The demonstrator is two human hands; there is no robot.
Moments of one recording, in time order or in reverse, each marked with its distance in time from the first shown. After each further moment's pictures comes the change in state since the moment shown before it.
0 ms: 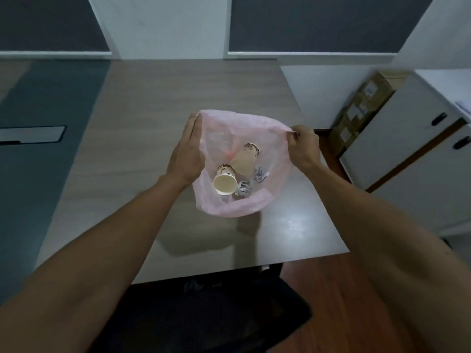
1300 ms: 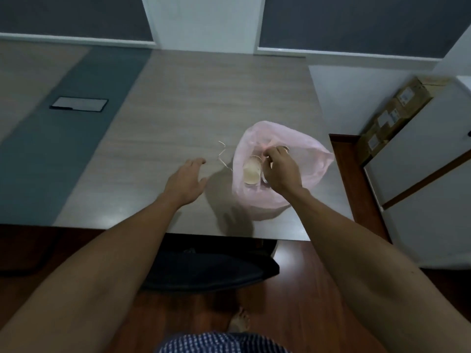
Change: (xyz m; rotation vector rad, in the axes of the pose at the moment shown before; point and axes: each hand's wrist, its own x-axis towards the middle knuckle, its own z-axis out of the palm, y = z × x) left_hand -0.150 0.013 0.026 0.207 -0.214 -0.263; right_hand -0.124 0.020 -0.002 -0.073 -0.221 -0.412
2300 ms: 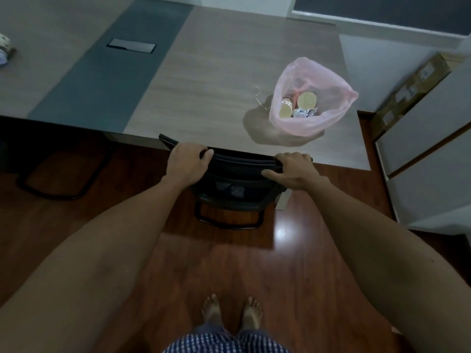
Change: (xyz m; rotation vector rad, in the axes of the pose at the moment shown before) left_hand -0.296 -0.073 -0.021 0.057 0.223 0.048; right_hand -0.259 -0.099 -0.009 -0.394 -0.482 -0.159
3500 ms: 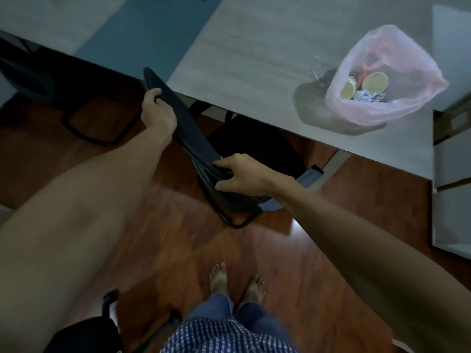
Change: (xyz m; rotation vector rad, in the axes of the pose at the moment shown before) left_hand -0.016 -0.127 -0.030 -0.694 0.518 -0.993; right_hand -0.007 -0.214 0.005 0.525 -0.427 -0.544
